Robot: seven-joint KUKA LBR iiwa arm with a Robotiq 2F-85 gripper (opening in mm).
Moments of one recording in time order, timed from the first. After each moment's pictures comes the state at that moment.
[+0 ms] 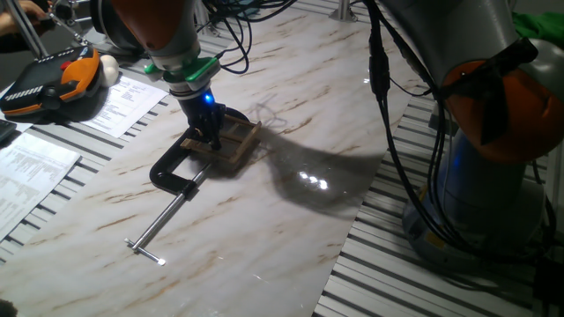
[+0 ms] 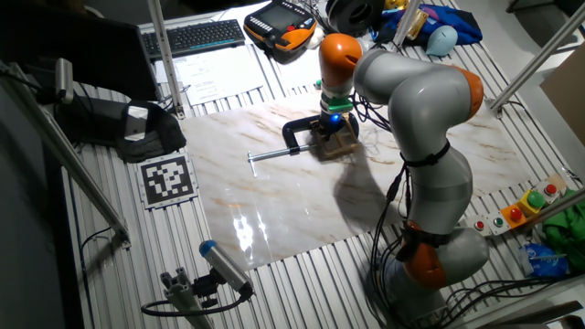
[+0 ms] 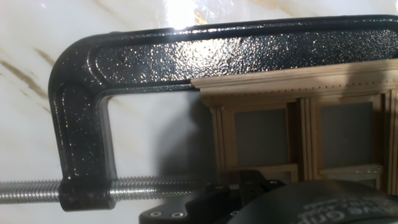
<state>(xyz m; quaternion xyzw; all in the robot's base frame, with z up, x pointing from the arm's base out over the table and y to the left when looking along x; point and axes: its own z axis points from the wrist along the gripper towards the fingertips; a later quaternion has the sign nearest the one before) 0.562 0.043 0.048 -0.04 -1.00 0.00 0.09</state>
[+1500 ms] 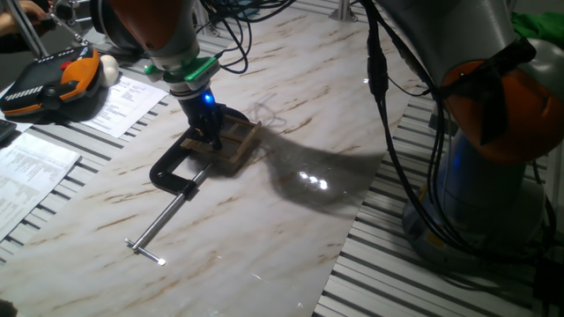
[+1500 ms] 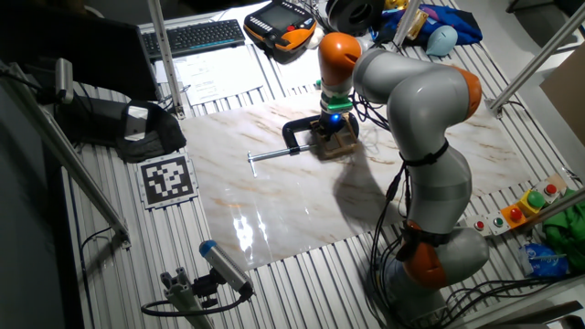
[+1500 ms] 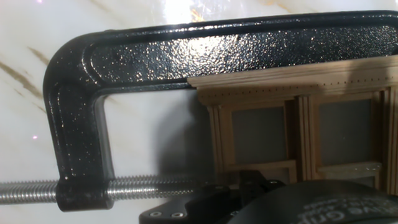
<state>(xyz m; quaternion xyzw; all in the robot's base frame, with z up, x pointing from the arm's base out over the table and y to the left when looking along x) 0.560 0.041 0.046 -0.04 -0.99 0.00 0.10</state>
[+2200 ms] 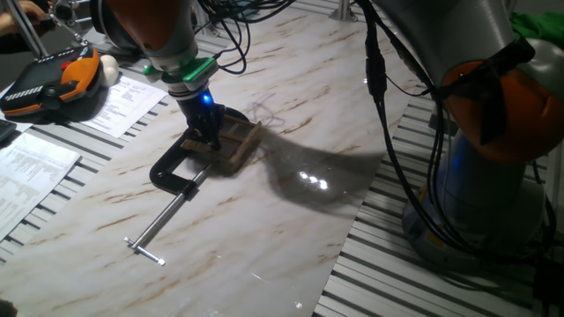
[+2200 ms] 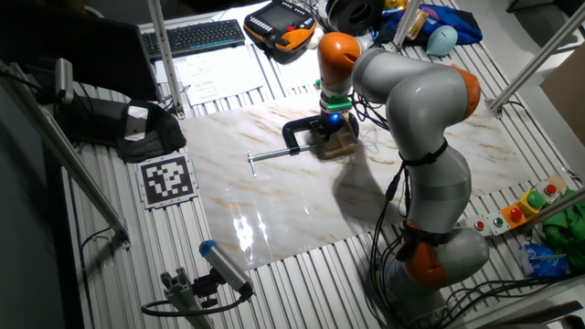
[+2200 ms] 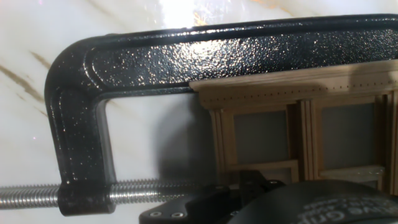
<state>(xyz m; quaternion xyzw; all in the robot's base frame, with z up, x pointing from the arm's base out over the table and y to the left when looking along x) 0.563 0.043 0.045 -0.04 -0.99 0.00 0.10</state>
